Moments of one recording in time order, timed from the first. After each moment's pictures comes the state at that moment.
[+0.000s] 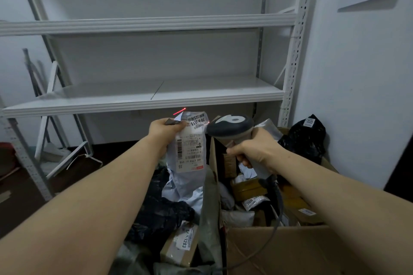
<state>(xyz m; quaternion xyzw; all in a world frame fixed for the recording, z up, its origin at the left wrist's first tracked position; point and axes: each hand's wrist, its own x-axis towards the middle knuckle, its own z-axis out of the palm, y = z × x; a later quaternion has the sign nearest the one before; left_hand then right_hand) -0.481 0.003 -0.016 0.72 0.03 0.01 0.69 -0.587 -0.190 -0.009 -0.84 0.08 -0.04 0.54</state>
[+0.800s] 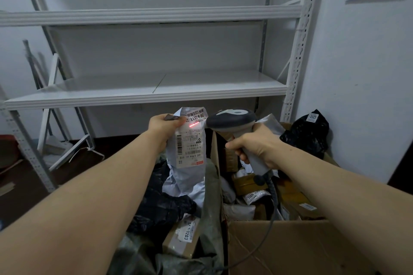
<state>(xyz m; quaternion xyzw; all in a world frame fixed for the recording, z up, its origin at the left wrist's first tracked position) -0.478 0.010 -0.021 0.73 0.05 0.00 0.68 -0.584 -0.183 -0.012 -0.80 0.08 -0.01 0.59</state>
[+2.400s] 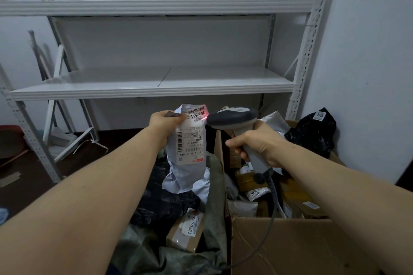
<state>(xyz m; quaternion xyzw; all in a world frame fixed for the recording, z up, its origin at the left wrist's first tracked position) -0.468 0.025 -0.030 0.74 0.07 0.01 0.67 -0.576 -0.173 -0.019 -0.78 0.05 0.00 0.62</state>
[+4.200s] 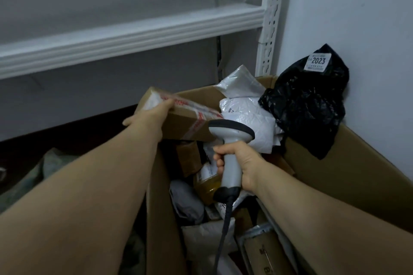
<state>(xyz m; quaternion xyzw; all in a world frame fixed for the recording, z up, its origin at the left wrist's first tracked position) -0.084 -0.179 -0.307 0.73 0.19 -0.12 0.64 -0.346 -0.352 -0.254 -0.43 0.32 0.05 0.84</state>
